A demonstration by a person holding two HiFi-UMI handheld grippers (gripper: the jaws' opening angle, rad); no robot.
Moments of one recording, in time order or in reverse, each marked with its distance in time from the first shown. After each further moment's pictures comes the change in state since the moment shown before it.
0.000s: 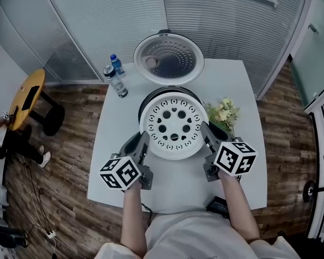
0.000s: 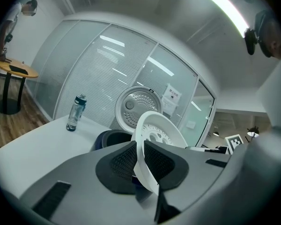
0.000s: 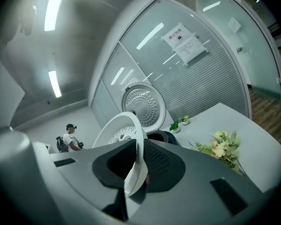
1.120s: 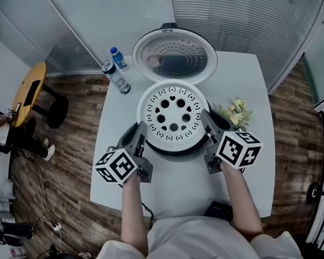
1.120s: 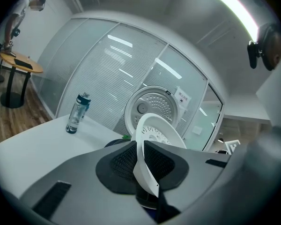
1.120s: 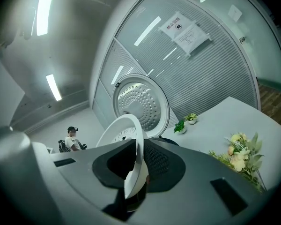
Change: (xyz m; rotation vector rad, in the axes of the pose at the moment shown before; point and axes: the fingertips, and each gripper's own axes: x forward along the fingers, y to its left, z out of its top) left arm 0.074 0.053 0.038 -0.077 -0.015 0.042; right arm 0.098 -0.027 0.033 0.041 0.035 0.046
